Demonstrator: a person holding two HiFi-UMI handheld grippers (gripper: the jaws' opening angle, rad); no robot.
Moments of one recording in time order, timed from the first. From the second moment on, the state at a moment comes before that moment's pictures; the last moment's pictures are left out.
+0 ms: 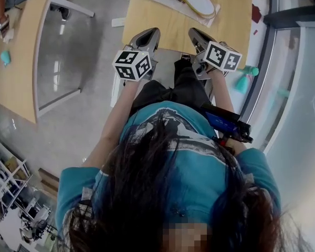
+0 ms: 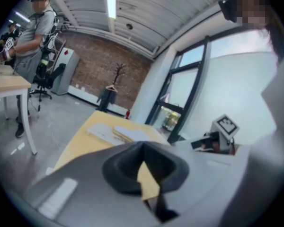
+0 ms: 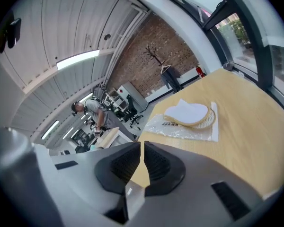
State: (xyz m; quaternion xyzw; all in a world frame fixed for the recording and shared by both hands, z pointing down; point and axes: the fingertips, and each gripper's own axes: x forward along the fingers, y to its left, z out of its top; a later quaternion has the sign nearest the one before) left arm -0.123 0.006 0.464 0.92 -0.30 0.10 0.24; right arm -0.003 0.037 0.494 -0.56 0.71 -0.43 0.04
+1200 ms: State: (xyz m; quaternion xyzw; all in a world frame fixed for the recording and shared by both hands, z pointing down) left arm -0.196 0.398 0.430 0.94 -0.18 0.08 0.28; right arm -0.117 0.452 0.462 -0.59 0.66 -0.45 0.15
